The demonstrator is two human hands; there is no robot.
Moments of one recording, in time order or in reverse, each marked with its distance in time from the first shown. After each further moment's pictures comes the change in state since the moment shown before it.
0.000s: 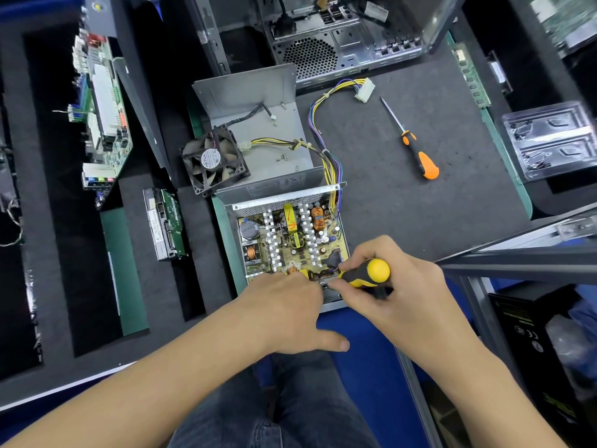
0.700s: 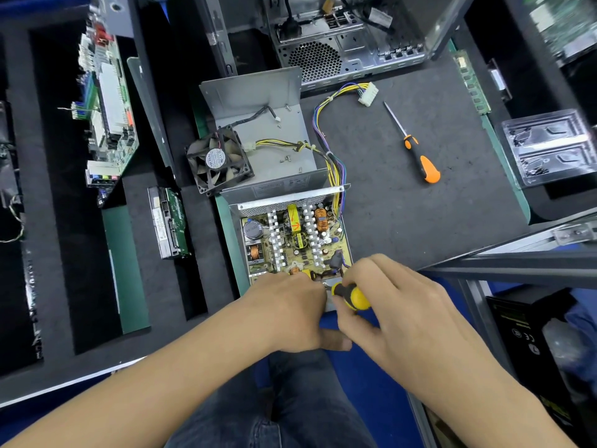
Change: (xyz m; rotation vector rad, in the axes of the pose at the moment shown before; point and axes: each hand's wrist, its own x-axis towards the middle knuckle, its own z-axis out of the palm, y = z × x) left_hand 0.006 -0.004 0.005 -0.007 0.004 0.036; right_hand -0.011 -0.033 -0.005 -0.493 -0.018 -0.265
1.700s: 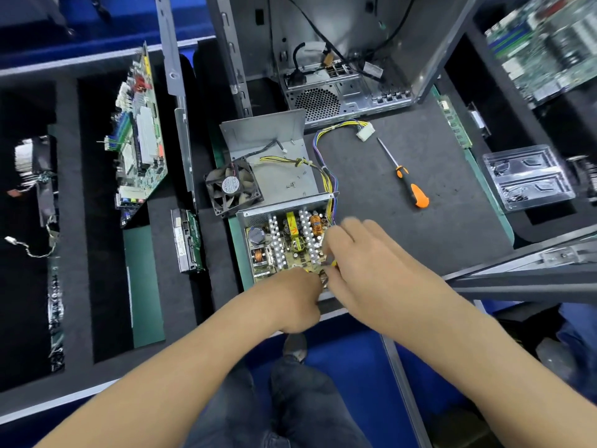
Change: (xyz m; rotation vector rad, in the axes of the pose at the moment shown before) left_hand 0.006 -0.006 -0.022 -0.204 -0.036 -0.141; right_hand 0.060 -0.012 -0.021 -0.294 -0.357 -0.023
